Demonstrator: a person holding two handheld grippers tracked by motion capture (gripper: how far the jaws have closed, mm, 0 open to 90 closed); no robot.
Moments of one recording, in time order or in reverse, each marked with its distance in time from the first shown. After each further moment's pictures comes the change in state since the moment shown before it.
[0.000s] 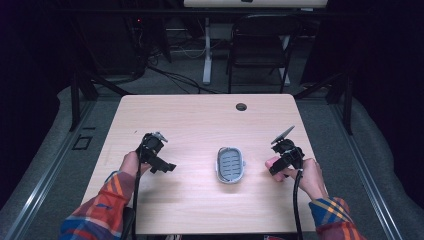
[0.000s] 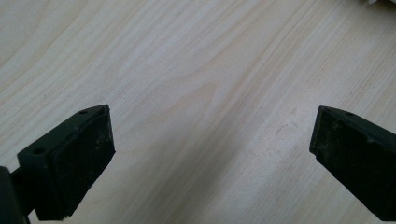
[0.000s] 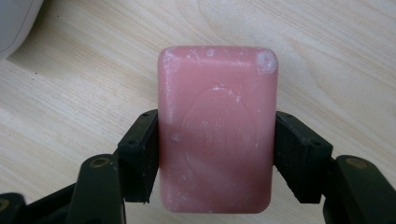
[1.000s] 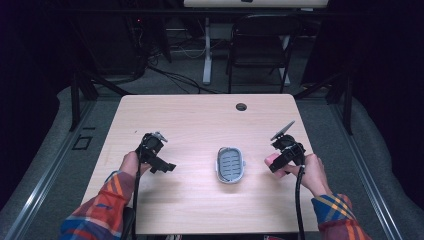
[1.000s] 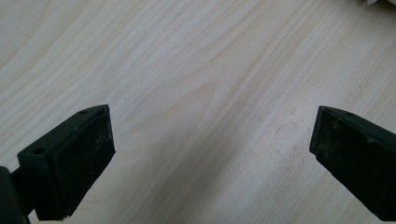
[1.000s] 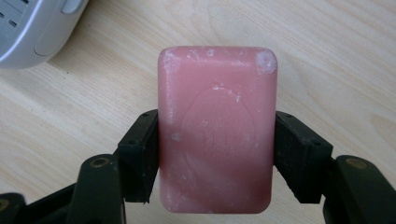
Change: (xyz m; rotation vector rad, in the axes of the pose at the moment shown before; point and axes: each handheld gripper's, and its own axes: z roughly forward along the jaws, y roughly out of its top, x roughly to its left) left arm 0.000 0.000 0.000 -0.004 -0.002 -0.001; right arm 0.007 0.006 -0.023 -0.013 -0.004 -0.047
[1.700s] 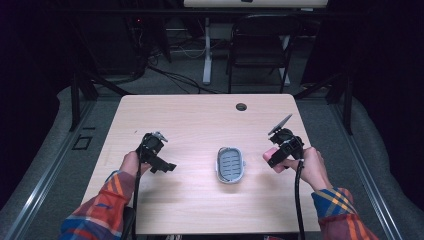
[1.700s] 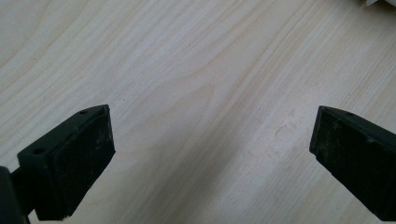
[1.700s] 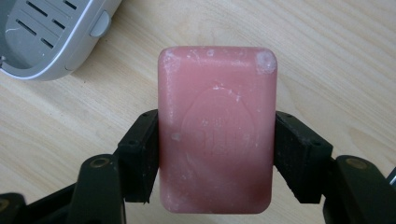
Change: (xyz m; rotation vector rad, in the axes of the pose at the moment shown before) left arm 0.000 0.001 0.000 0.001 -0.003 0.000; right arm 0.007 0.013 -0.018 -0.017 -0.015 -0.023
